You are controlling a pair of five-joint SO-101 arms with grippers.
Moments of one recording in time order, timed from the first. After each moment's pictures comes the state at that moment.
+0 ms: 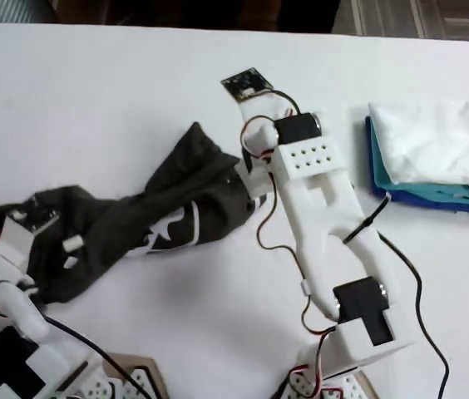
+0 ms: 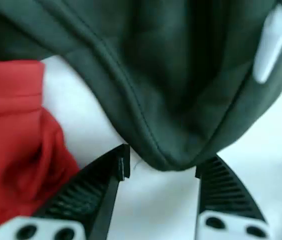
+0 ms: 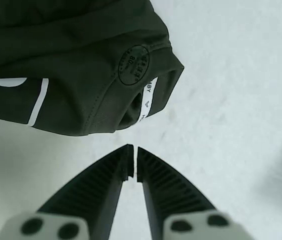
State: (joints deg) left arm -56.4 -12.5 49.5 57.7 -79.5; right arm -20.8 3.9 -1.1 83.0 13.4
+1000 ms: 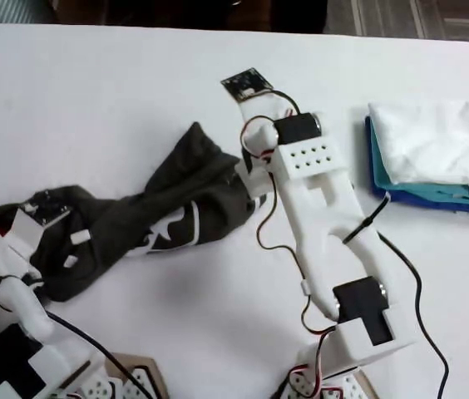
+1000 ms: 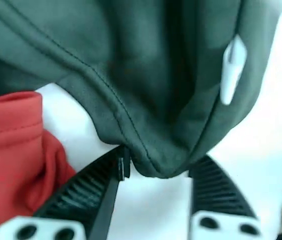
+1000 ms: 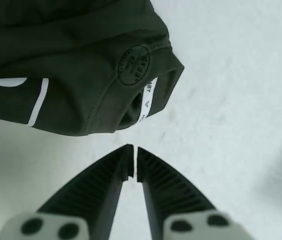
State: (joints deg) left arm -52.1 -12.5 46.0 62.8 -79.5; right arm -20.8 3.9 -1.1 83.0 13.4
